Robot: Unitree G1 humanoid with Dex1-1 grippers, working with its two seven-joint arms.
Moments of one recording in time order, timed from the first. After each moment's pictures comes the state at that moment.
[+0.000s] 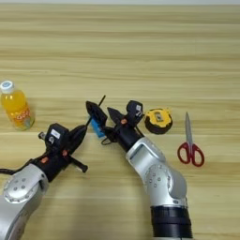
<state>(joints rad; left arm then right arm) 0.18 0.05 -0.35 -0.32 -0.05 0.25 -0.26 -0.11 0.06 -0.07 -0.06 0.67 0.54 0.36</state>
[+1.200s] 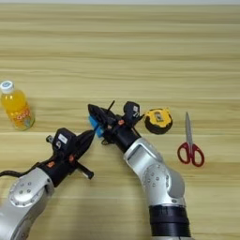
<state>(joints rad) 0.19 0.05 -0.39 -0.28 -0.05 0.22 -0.28 -0.11 0.07 -0.06 -0.05 0.69 0.56 0.36</state>
